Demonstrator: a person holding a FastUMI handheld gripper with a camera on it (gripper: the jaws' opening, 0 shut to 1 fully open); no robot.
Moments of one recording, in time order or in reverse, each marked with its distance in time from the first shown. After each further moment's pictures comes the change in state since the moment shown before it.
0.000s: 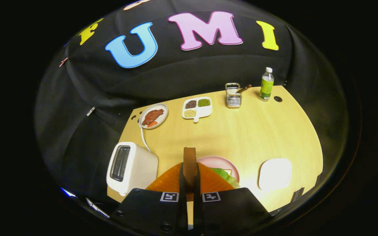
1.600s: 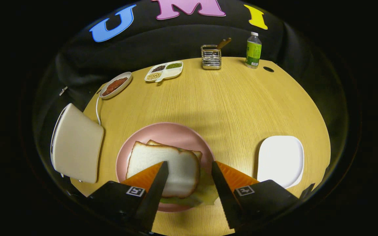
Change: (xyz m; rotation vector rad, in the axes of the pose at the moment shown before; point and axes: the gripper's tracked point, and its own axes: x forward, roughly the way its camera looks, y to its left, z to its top) arm 0.107 -0.101 -0.112 -0.057 0.100 -0.127
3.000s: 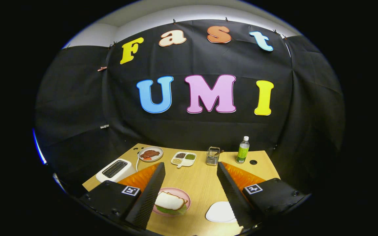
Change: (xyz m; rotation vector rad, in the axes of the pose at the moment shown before) arm -0.306 -0.024 0.172 -0.202 -0.674 0.180
